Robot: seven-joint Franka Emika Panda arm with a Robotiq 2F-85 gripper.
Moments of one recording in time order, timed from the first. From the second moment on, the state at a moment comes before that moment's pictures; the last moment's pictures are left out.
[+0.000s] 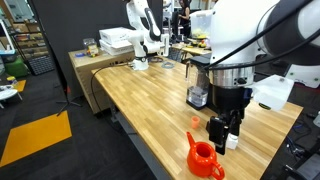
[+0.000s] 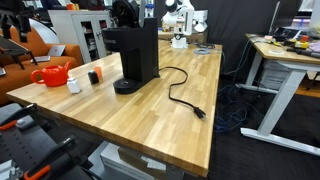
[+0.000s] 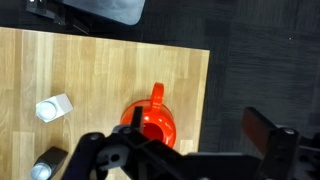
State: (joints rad) arm 0.43 0.08 0.41 -2.27 0.21 2.20 0.38
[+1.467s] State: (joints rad) arm 0.43 0.24 0.38 -2.30 0.27 2.25 0.38
